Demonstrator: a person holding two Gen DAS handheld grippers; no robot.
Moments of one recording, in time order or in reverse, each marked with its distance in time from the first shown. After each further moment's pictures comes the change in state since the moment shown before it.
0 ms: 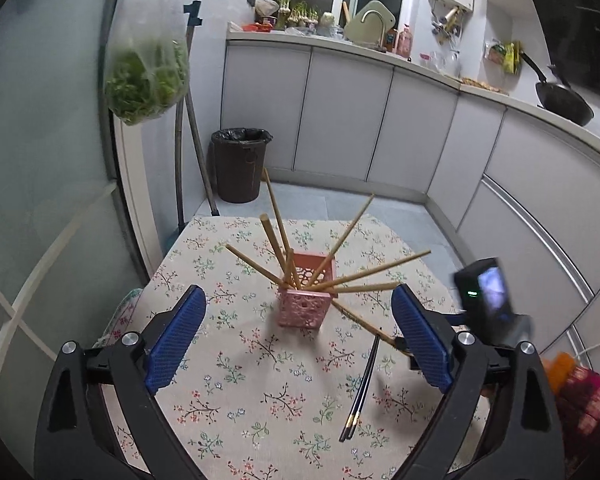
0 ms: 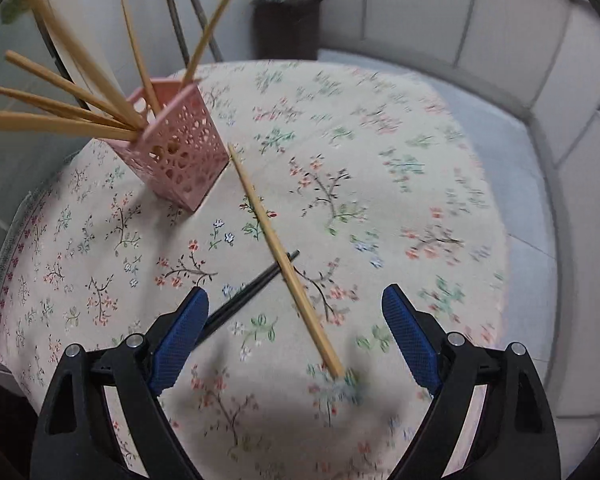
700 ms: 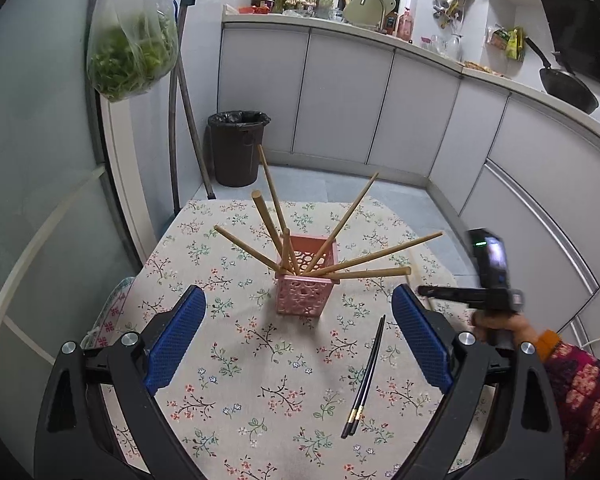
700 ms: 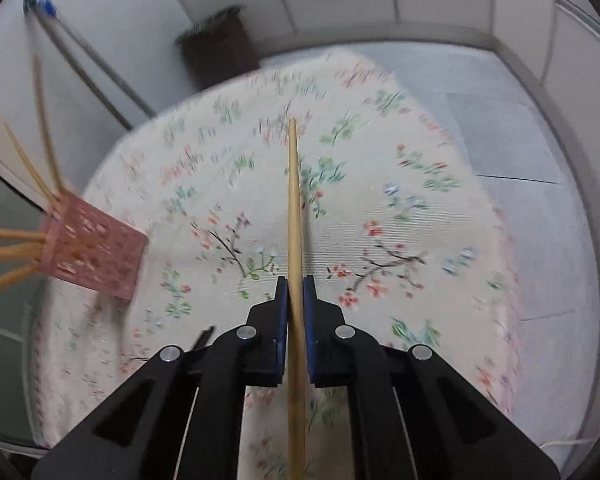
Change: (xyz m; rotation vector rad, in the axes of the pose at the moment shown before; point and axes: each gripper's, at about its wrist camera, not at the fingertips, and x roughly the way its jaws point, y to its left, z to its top) left arm 0.020 -0.005 -0.006 0.010 0.063 -0.004; right arm 0.022 -0.091 0.014 0.352 -0.076 0.093
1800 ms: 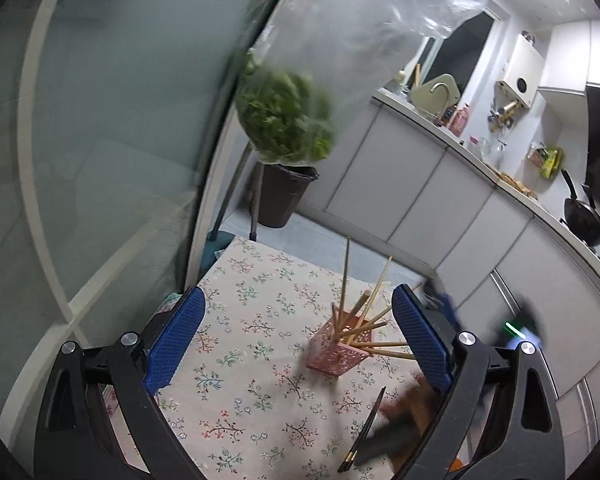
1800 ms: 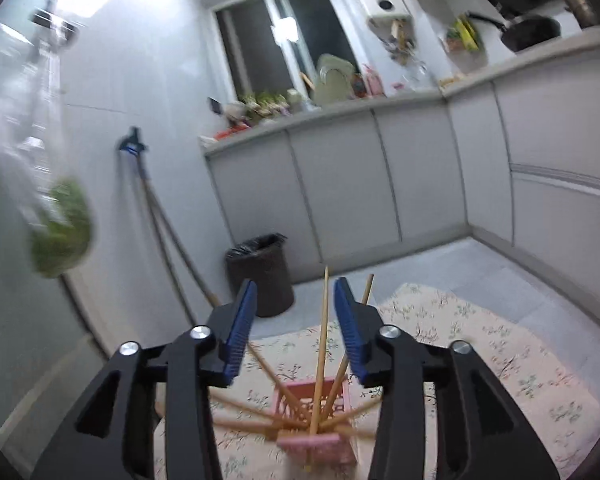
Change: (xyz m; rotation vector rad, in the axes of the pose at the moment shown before) left arm -0.067 0.116 0.029 -0.337 -0.165 0.003; right arm -0.117 0.242 -0.055 -0.018 -0.877 -0.075
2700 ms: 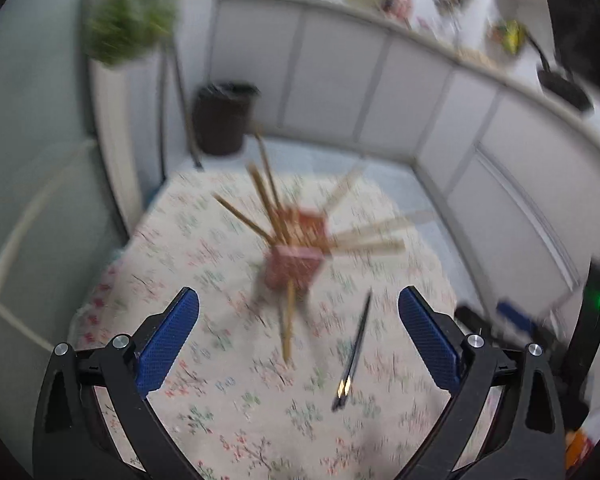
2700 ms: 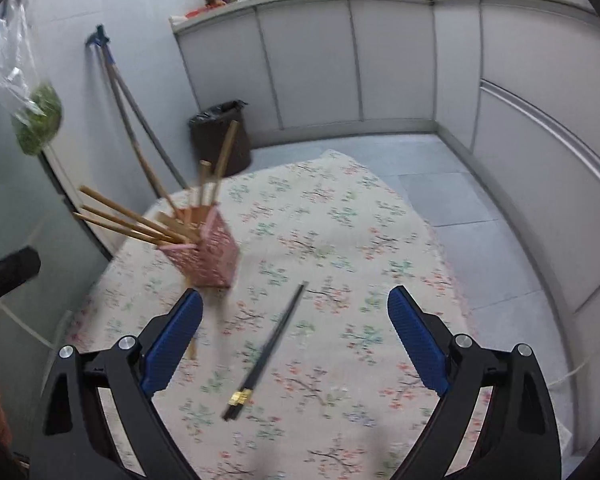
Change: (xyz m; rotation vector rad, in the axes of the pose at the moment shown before) left arm 0.072 -0.089 -0.082 0.333 0.357 -0.052; right arm -0.063 -0.125 -0.015 -0.070 0.547 -0.132
